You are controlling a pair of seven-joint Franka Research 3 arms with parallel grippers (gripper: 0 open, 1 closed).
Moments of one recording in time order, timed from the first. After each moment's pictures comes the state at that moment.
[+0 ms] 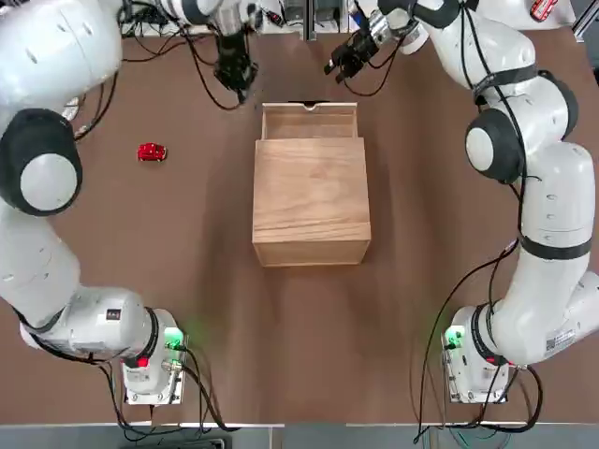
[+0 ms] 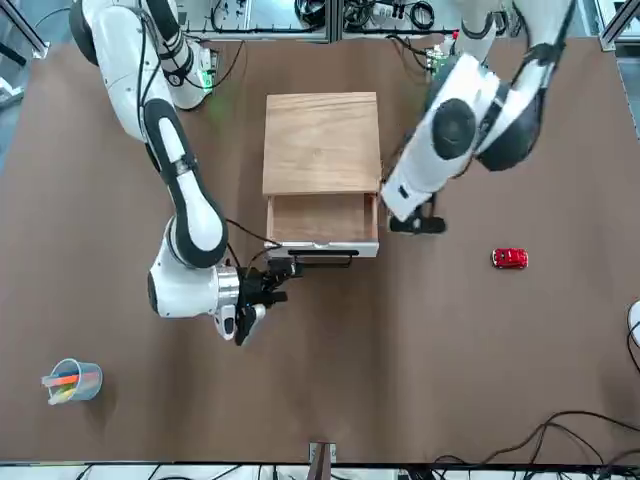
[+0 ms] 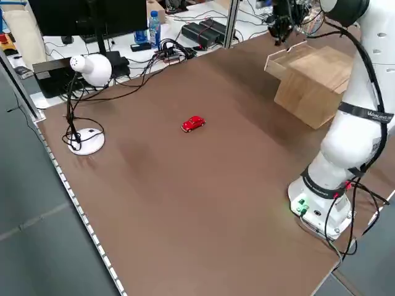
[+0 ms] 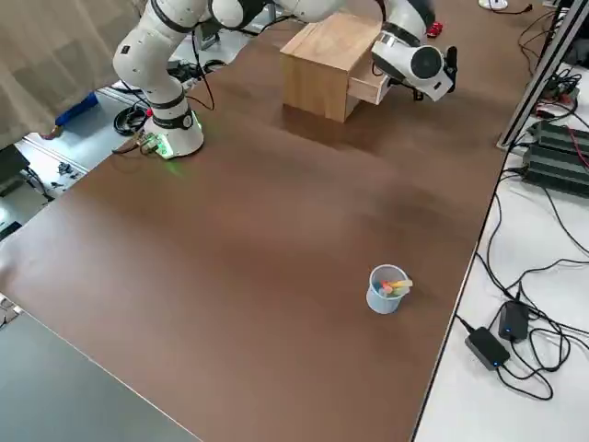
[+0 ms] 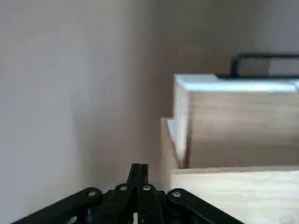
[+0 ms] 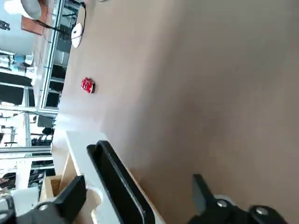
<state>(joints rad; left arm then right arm) 0.03 0.29 -0.59 -1.63 0.03 1.72 -0.62 0.35 0.80 0.02 -1.28 1.02 2.02 -0.58</state>
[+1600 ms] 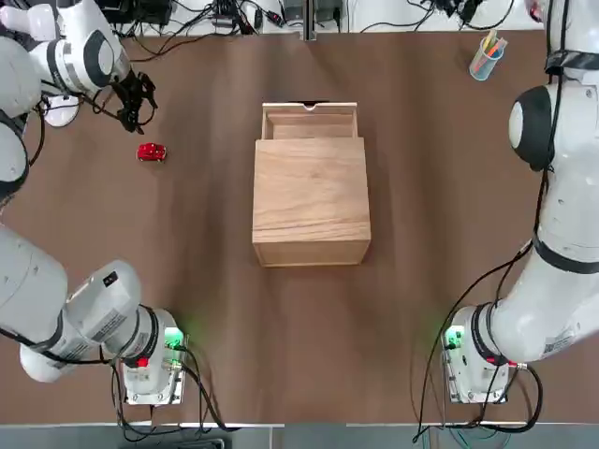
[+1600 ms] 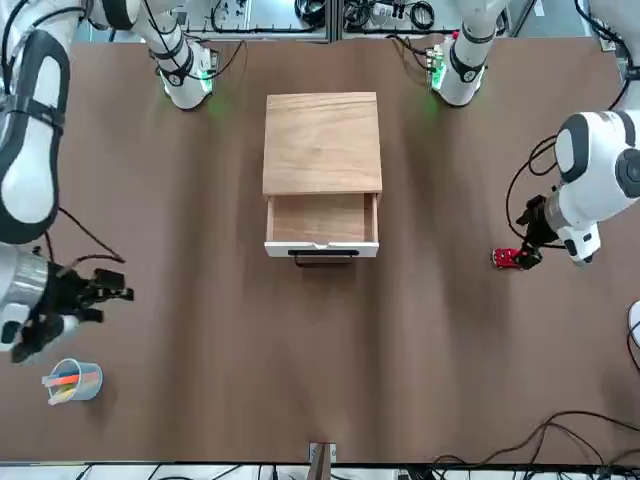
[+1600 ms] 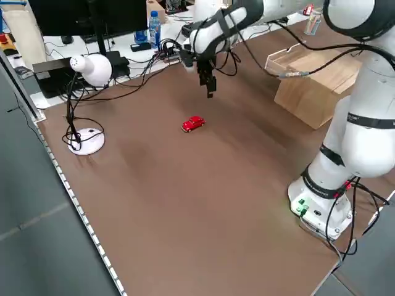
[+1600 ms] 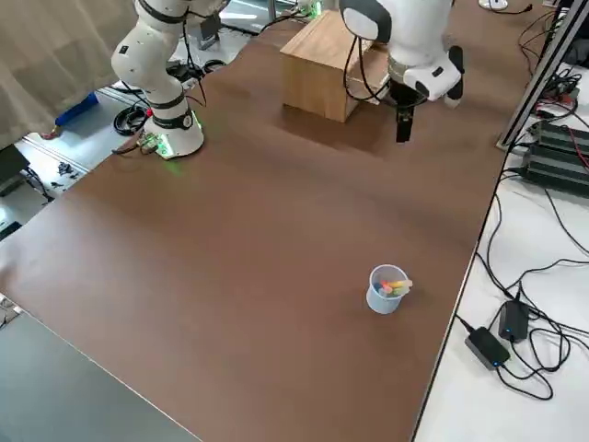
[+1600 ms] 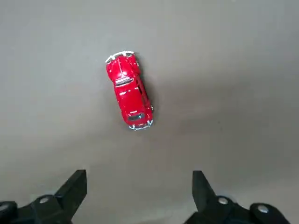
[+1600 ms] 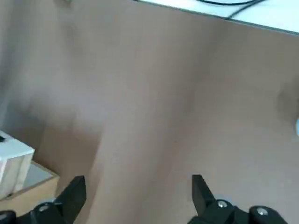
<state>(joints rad) 0.66 0.23 -0.58 -2.14 0.07 2.28 -1.25 0.30 0.60 -0.53 -1.15 0.55 1.64 -0.51</state>
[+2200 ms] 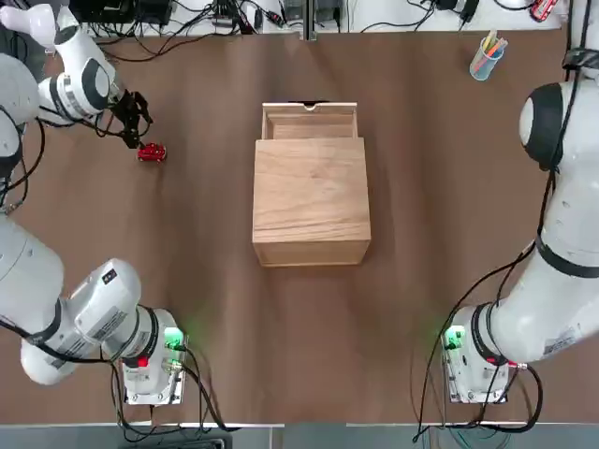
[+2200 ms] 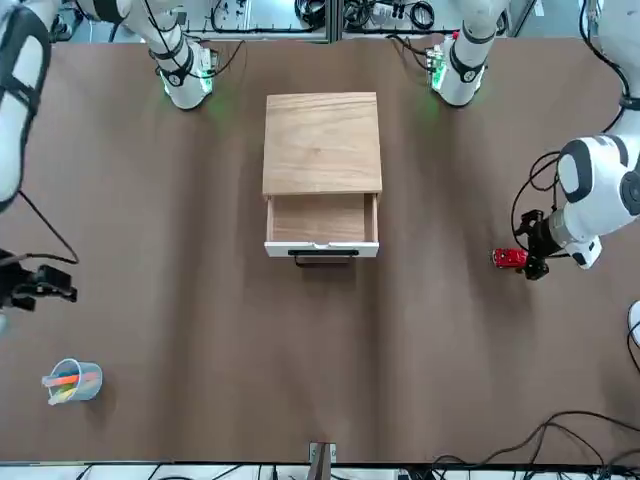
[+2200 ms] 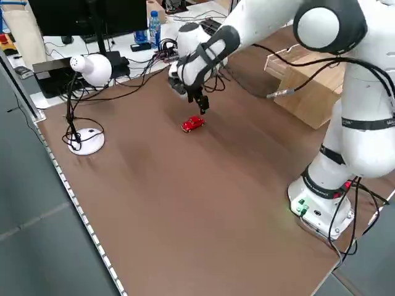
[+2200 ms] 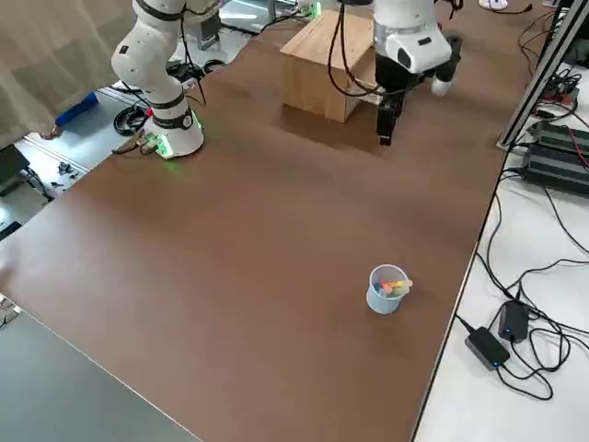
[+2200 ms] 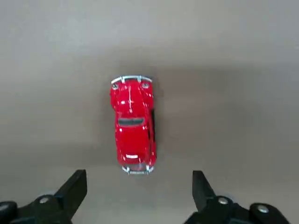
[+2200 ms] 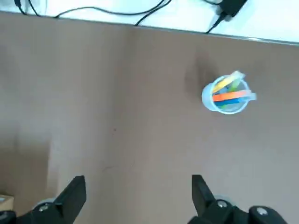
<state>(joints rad) 0.71 0.39 -0.52 -2.14 0.08 2.42 -1.33 0.30 0.53 -0.62 -1.10 0.39 1.64 -0.37</state>
